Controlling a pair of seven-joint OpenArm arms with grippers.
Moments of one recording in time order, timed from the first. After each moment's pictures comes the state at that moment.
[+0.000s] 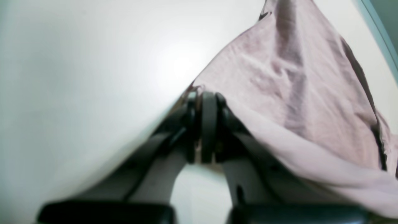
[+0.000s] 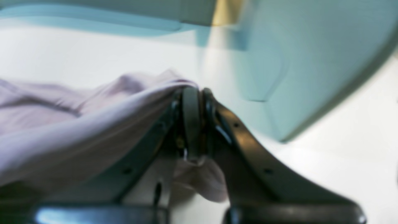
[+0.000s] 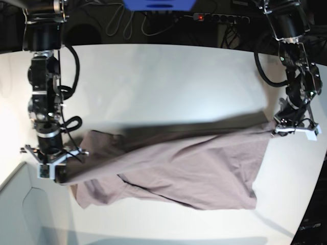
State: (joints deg) left arm -0.6 -11.4 -24.6 77.2 -36.0 0.5 32.2; right arm 5.3 11.3 5.0 78.0 -0.4 1.0 -5.3
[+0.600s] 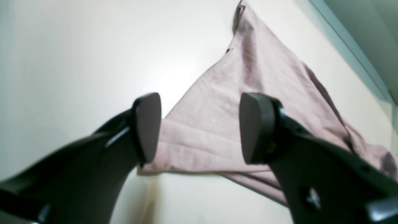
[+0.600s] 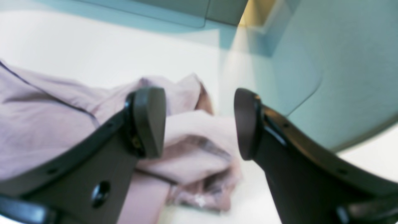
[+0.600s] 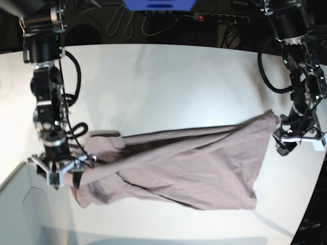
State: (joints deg) left arm -0.6 -11.5 -24.9 84.1 -35.9 1.1 31.9; right arm 7.5 12.6 -0.1 76.1 -0.9 0.7 -4.6
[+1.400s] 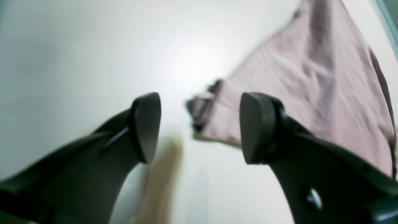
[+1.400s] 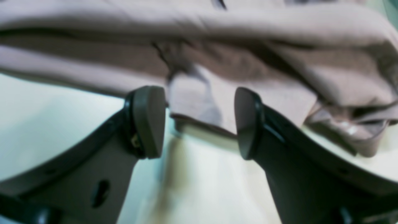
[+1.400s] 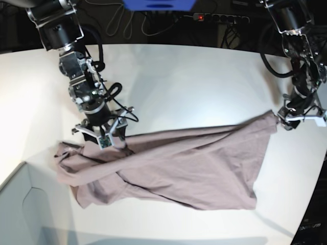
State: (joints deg) left arm 2.4 -11.2 -30.6 77.0 -36.0 0.8 31.6; right arm 5.5 10.4 -16.7 62.0 -0.9 0.9 -4.9
